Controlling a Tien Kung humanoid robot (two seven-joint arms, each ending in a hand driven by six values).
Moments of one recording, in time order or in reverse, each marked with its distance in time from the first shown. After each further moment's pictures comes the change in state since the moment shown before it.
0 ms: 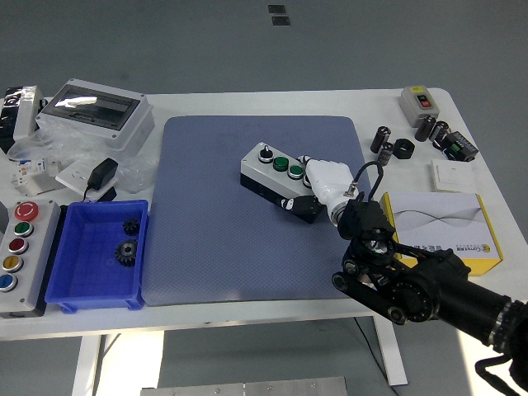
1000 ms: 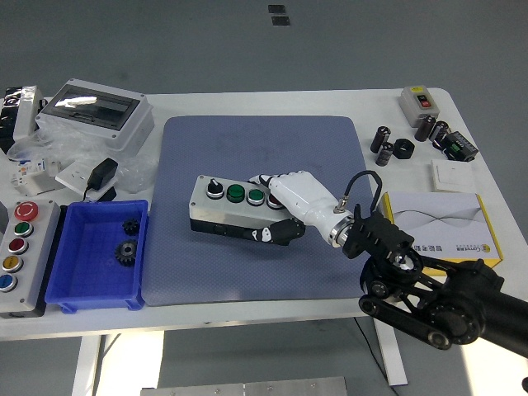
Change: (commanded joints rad) left arm 0.002 -0.010 -0.007 0.000 0.005 0.001 -0.005; right arm -0.050 -0.167 -0.058 0.297 -0.002 0.080 0.314
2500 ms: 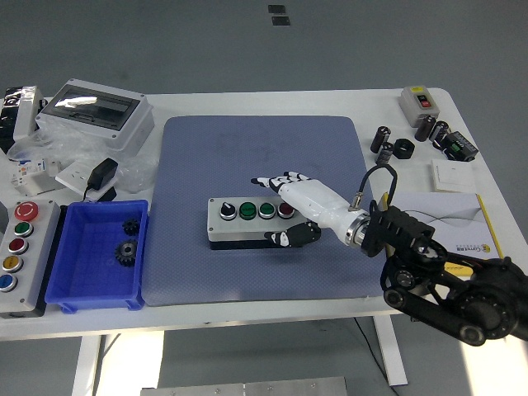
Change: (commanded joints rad) left arm 0.001 0.005 -0.010 0.000 0.011 -0.040 -0.023; right arm -0.031 -0.163 0.094 0.185 0.241 0.191 0.043
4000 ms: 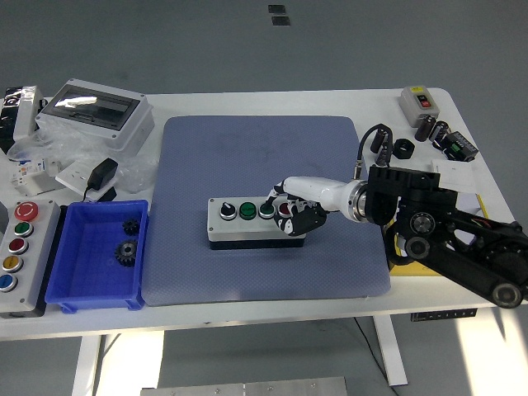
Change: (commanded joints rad) left arm -0.002 0.000 0.018 0.000 -0.031 -0.006 0.003; right arm 0.144 0.040 0.084 0.063 0.232 0.401 -0.368
